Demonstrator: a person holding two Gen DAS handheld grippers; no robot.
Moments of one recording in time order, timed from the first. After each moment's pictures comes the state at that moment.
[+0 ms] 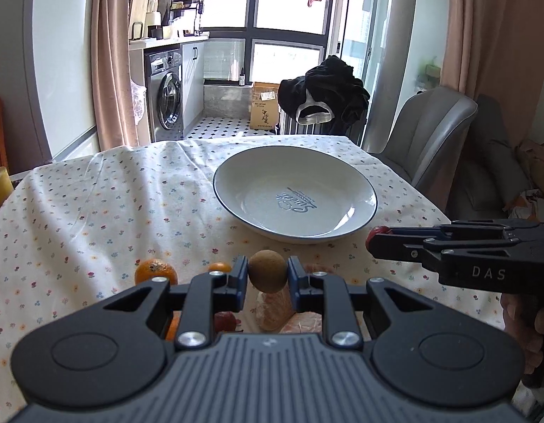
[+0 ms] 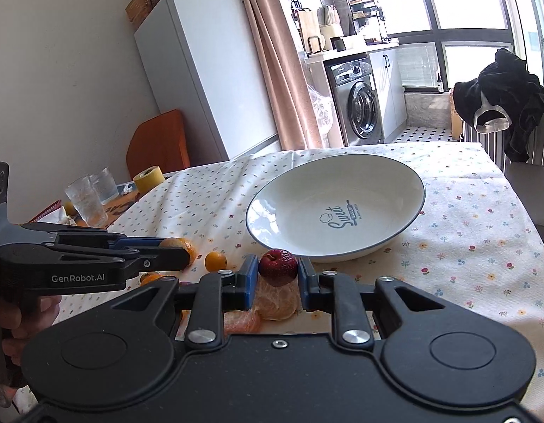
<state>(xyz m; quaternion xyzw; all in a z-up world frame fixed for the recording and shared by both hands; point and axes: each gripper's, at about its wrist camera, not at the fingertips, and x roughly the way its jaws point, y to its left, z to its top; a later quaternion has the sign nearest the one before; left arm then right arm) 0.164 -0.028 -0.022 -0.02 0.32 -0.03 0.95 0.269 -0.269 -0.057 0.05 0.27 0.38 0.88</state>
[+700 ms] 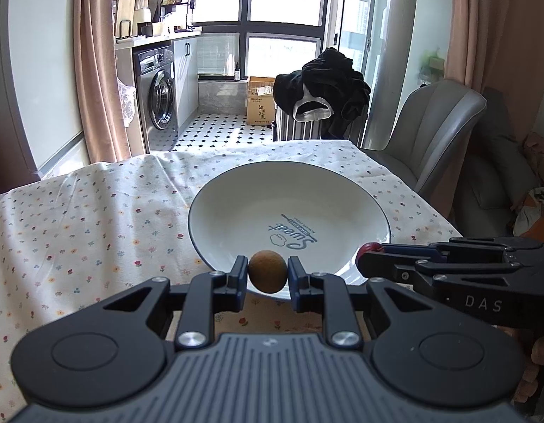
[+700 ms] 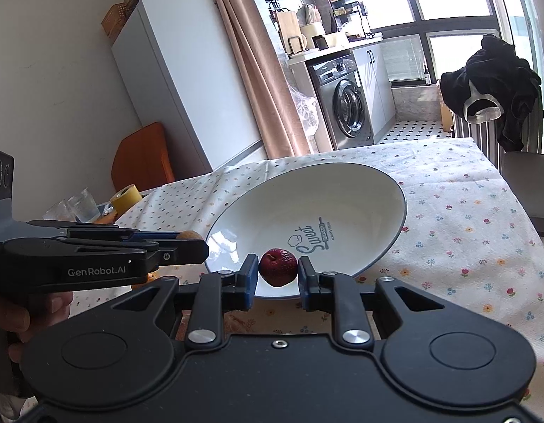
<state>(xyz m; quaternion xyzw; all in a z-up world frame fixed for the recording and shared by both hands) 0.235 -0.043 -0.028 -0.01 0.33 -0.04 0.94 0.320 -0.270 -0.071 0.08 0.28 0.36 0.89</state>
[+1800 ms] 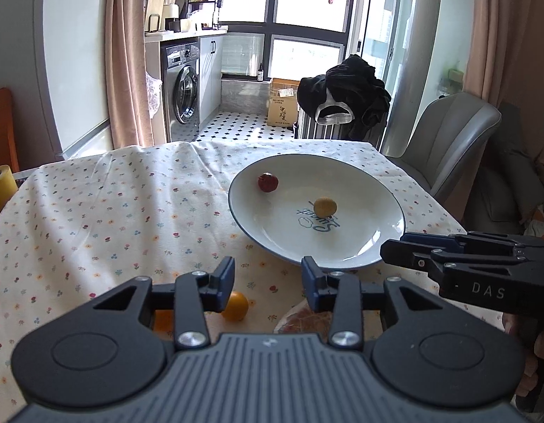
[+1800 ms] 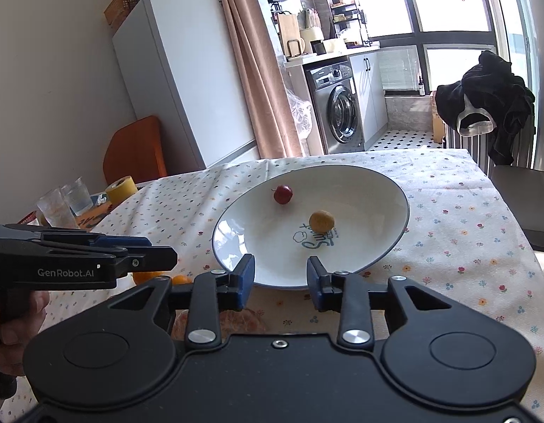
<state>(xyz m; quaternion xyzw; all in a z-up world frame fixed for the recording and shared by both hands) 0.191 -0.019 -0.020 -0.04 0.33 0.00 0.94 0.293 -0.261 -0.060 0.05 0.27 0.35 0.90</state>
